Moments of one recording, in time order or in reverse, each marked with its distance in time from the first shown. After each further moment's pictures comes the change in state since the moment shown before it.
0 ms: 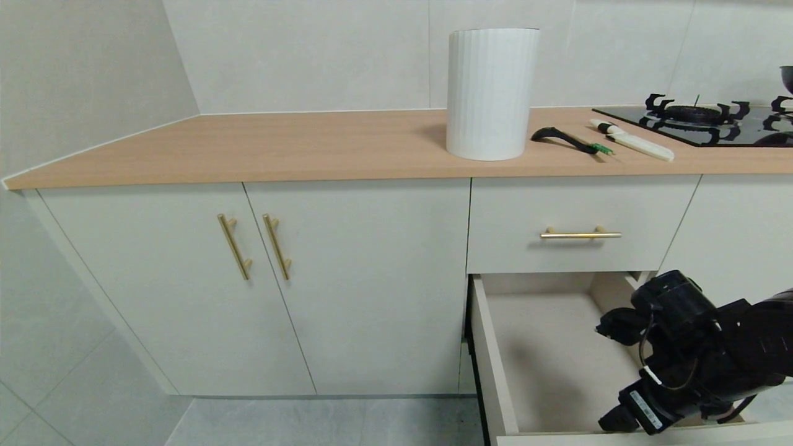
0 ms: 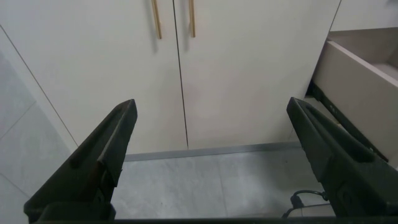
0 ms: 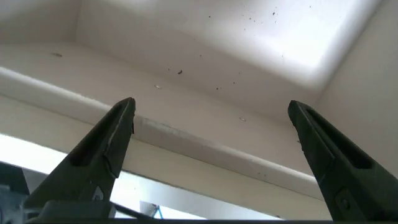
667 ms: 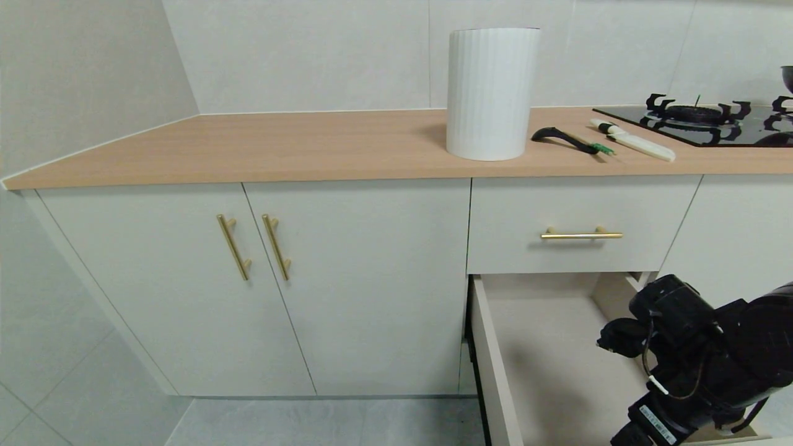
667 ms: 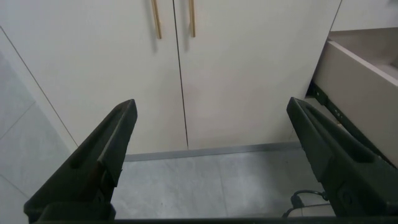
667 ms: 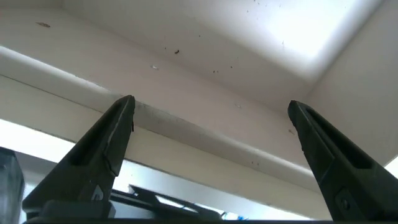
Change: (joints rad) left arm 0.000 0.000 0.000 0.000 0.000 0.000; right arm 0.027 -0.013 -0.036 0.123 -0.016 -0.024
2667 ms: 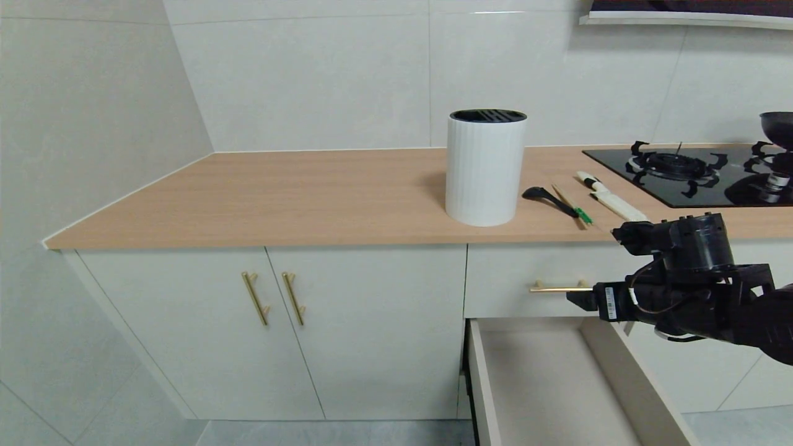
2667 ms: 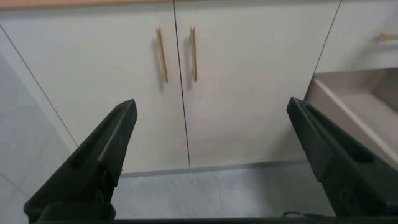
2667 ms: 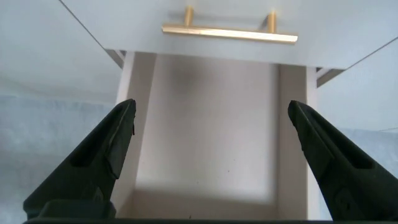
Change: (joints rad) left arm 0.000 0.000 0.000 0.000 0.000 0.000; right arm -0.068 0.001 0.011 -0.727 -0.099 0.245
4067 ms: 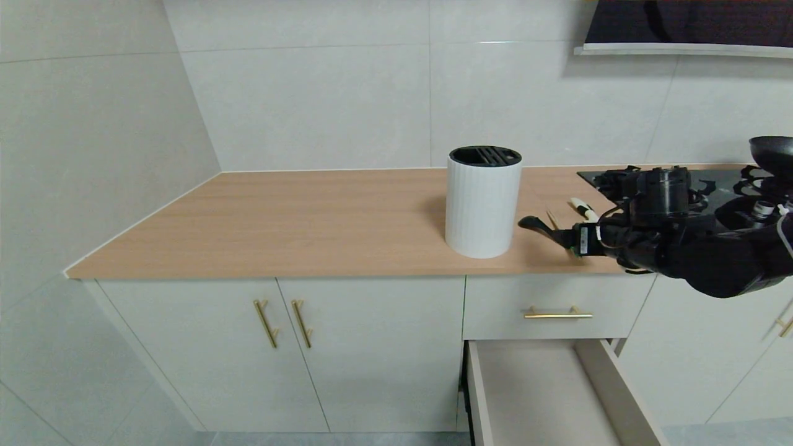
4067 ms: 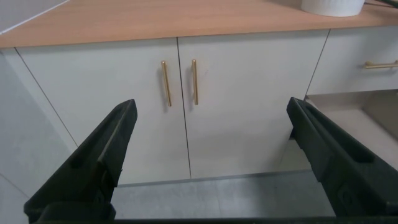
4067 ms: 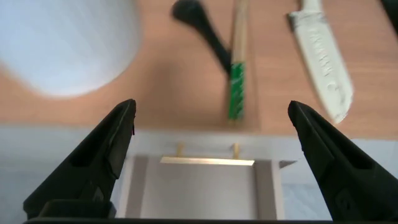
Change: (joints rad) left arm 0.000 0.000 0.000 0.000 0.000 0.000; right arm -0.052 0.204 -0.345 -0.090 -0.073 -0.047
